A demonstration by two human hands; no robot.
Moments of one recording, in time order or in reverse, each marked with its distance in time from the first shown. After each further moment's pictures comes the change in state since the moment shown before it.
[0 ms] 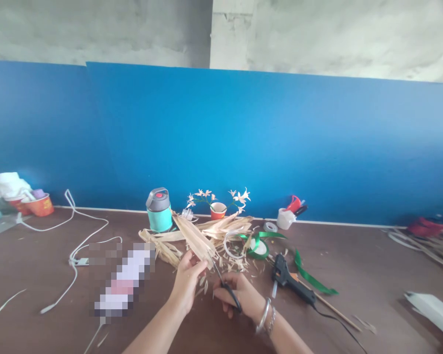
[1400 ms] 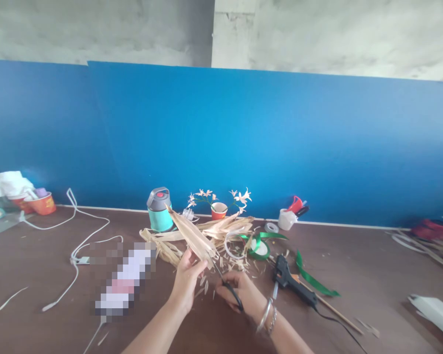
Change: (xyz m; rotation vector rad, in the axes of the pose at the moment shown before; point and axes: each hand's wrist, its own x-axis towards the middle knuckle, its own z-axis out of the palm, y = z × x) left_hand 0.002 -0.003 -0.003 0.034 -0.031 0.067; right_hand -0.001 -0.006 0.000 -0.065 0.079 -0.050
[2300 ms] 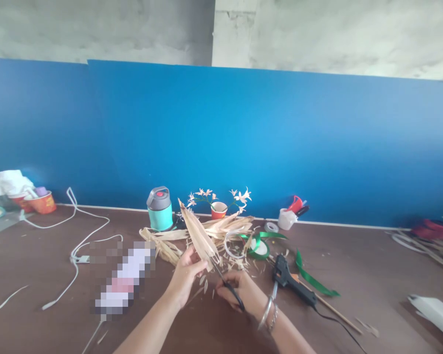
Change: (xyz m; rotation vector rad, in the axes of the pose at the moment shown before) left_hand 0.005 0.011 -0.004 0.005 -0.138 -0.085; right_hand 0.003 0.008 -0.006 -0.072 -0.023 0.000
